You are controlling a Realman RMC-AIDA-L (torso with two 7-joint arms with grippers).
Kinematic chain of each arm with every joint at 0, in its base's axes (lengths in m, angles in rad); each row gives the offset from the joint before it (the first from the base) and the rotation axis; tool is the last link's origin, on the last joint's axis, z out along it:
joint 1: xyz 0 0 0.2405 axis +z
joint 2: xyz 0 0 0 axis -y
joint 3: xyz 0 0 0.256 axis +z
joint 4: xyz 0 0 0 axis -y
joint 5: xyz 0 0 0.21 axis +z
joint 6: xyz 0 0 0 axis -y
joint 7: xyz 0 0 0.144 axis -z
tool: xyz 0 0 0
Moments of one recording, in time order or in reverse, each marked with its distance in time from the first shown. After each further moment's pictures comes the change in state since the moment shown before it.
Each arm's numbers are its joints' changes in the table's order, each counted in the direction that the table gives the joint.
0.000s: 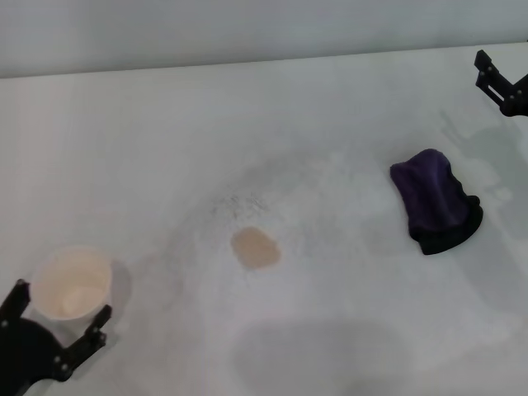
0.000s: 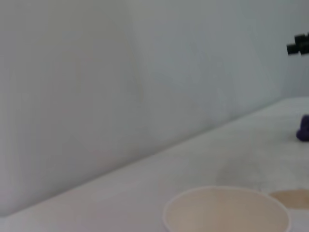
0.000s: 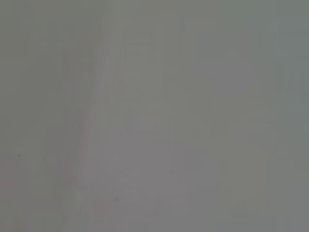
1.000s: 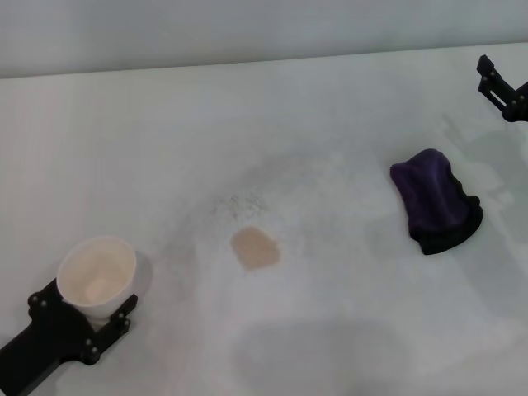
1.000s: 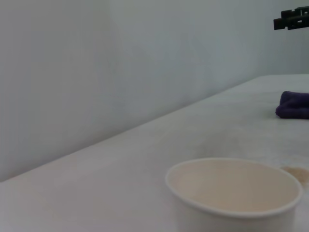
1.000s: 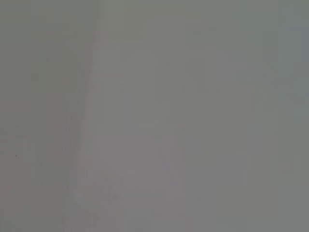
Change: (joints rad) left arm -0.103 -0.001 0.001 -0.010 0.100 0.145 0.094; right arm -0.009 -0.005 0.011 -0.011 0.000 -0.008 -0.012
